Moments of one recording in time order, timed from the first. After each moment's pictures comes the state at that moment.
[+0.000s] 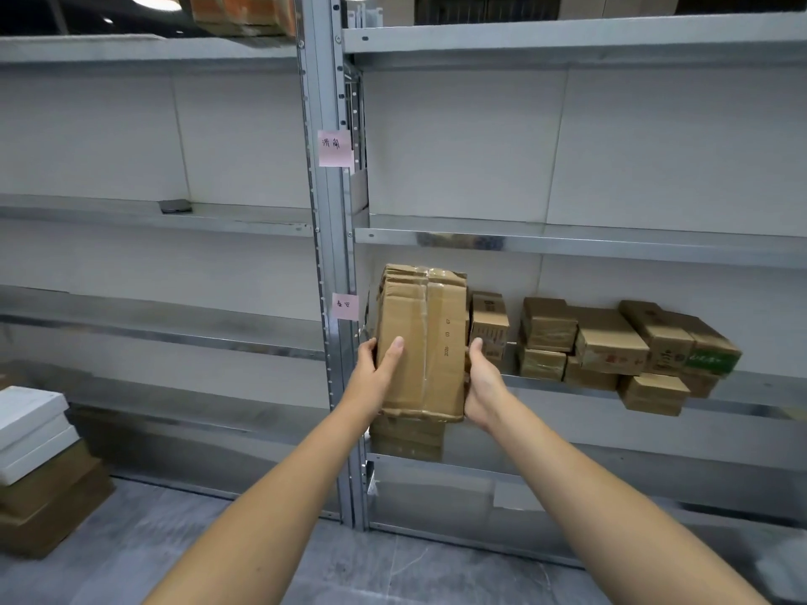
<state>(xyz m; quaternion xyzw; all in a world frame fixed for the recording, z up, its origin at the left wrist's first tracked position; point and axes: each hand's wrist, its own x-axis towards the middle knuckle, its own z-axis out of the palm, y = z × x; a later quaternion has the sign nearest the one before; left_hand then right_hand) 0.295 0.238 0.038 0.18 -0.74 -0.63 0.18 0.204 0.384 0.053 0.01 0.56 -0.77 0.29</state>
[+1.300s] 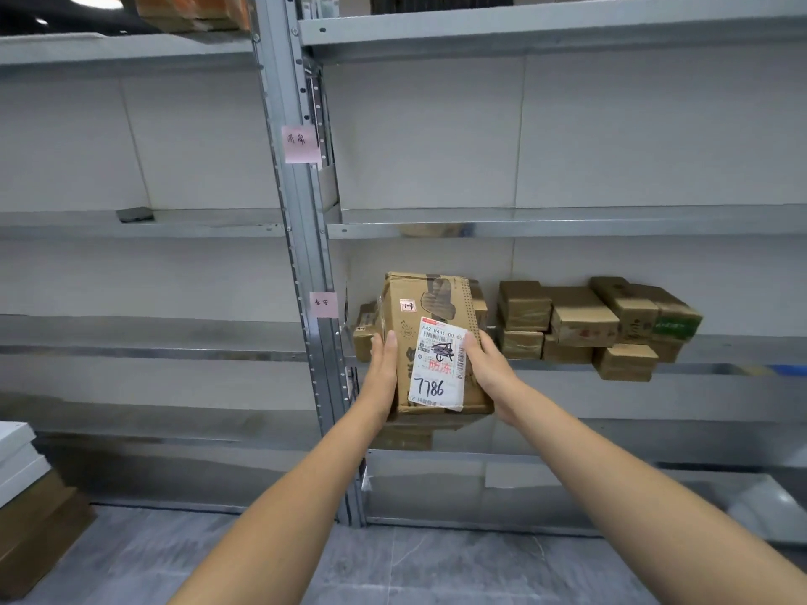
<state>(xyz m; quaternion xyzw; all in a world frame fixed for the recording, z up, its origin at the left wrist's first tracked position) 0.280 0.274 0.029 0.14 -0.69 -0.70 0.13 0.207 0.426 0.046 -0.11 0.74 -0.65 0.15</state>
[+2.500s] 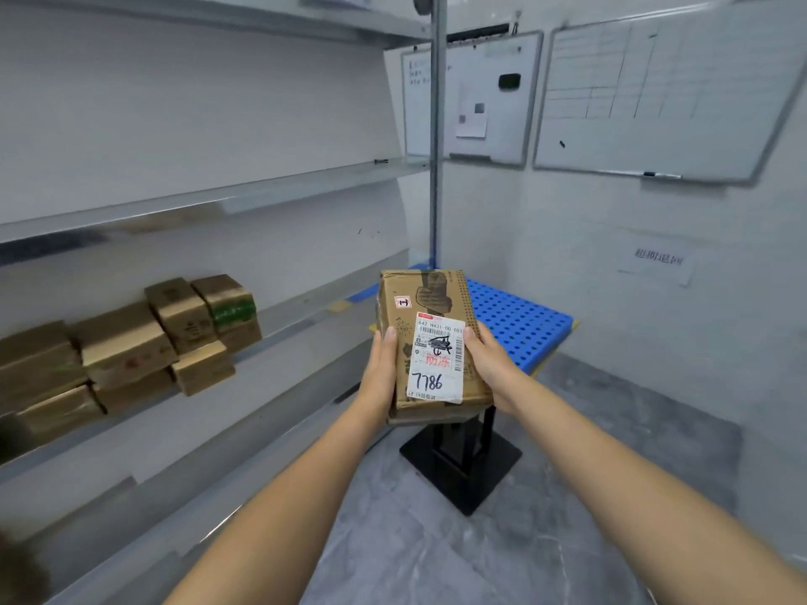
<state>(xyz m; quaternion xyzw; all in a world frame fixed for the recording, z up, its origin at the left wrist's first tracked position) 0.154 0.930 -0.014 -0.16 -0.63 -0.73 -0.21 0.226 1.087 0.012 0.25 0.69 -0.67 -0.09</state>
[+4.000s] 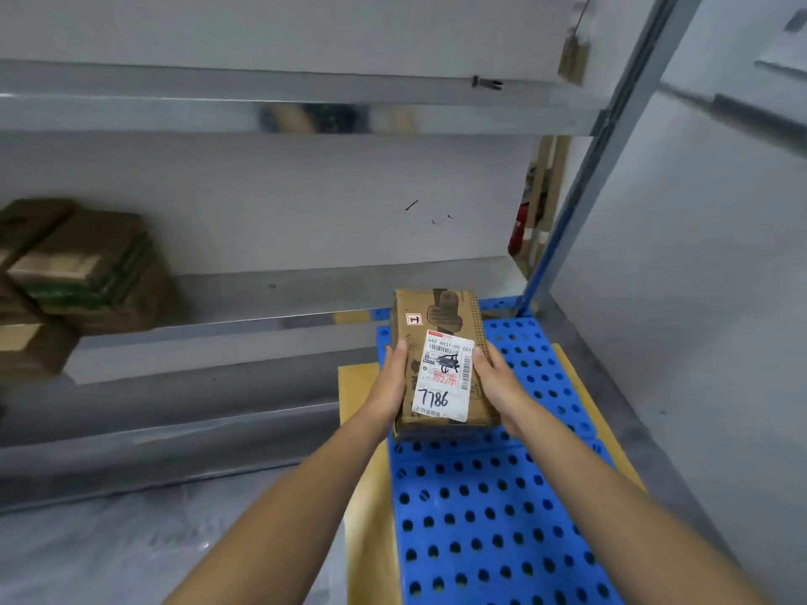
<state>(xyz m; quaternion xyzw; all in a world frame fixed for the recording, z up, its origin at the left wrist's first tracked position) -0.291 1.286 -0.122 0.17 -0.66 -0.73 -0.13 -0.317 1.451 -0.092 0.13 0.77 -0.59 0.18</state>
